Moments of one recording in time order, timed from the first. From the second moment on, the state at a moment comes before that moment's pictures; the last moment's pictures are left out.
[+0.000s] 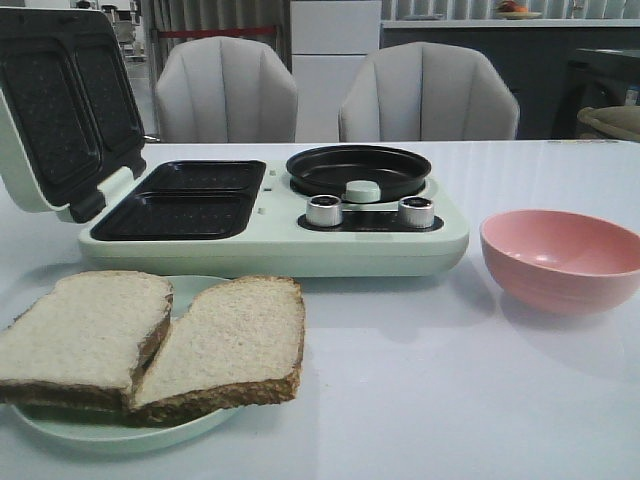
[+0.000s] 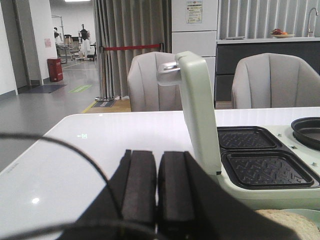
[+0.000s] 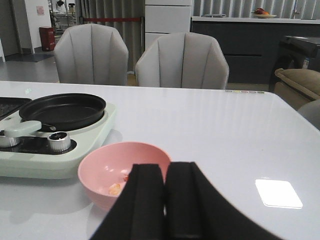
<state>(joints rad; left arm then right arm) -0.03 -0.01 0.00 0.07 0.00 -0.07 0.07 -0.01 0.03 -0.03 0.03 0.06</state>
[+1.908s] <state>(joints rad) -0.03 0.25 -0.38 0.03 0.30 -0.07 0.07 -0.01 0.03 -0.03 0.03 0.06</state>
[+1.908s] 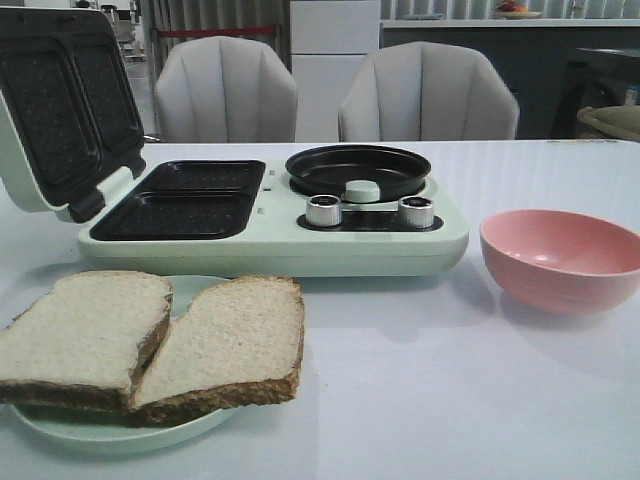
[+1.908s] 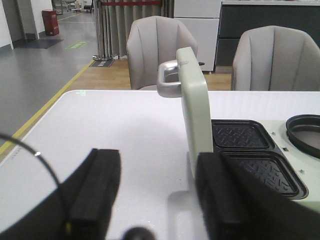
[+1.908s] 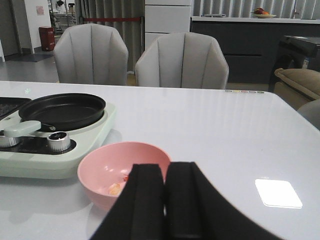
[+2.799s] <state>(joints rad) -0.26 0.26 -0.38 0.26 0.47 -0.04 0.07 -0.01 0.03 -0.03 0.03 0.06</state>
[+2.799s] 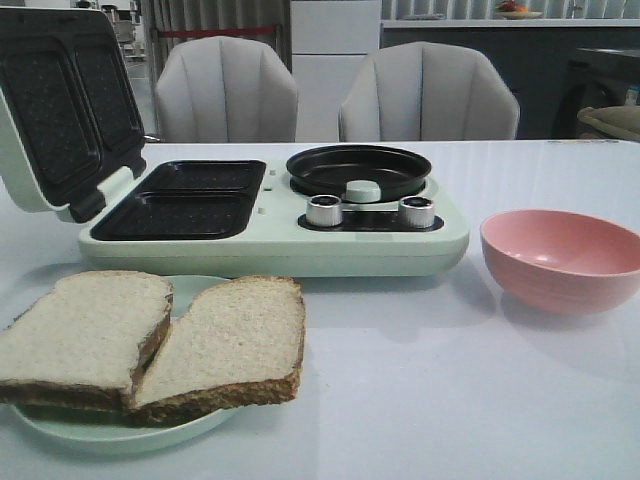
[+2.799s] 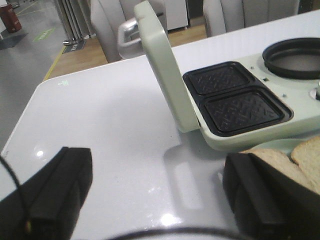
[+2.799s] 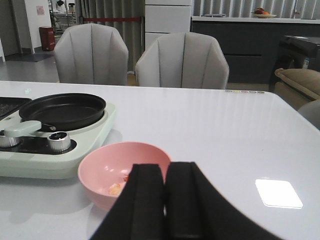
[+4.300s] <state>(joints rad) -0.82 1.28 -0.33 1.34 0.51 -0.36 0.07 -0.01 0.03 -0.03 0.03 0.06</state>
